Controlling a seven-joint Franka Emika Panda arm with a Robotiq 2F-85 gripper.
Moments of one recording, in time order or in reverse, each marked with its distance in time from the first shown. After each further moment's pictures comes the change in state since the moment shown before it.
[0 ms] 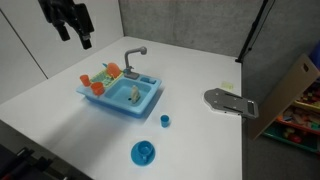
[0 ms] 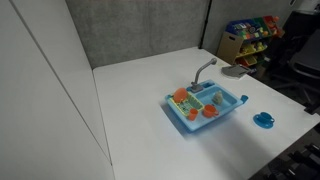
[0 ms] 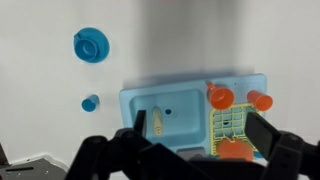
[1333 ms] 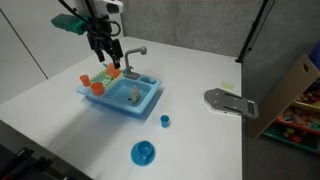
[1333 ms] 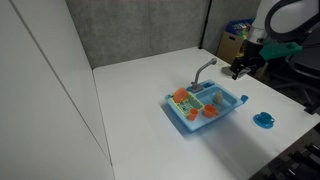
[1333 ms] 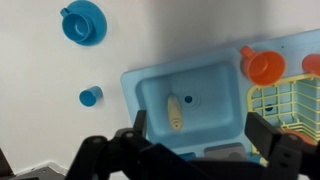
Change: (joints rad) arm 0.008 0.407 0.002 0.180 -0.099 0.204 0.192
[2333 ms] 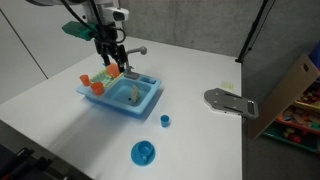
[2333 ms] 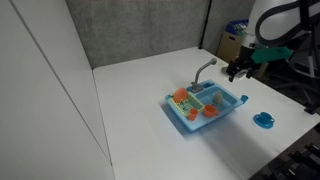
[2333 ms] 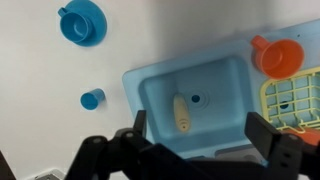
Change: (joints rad) arm 0.006 0.084 -0.014 0.057 -0.014 0.003 0.044
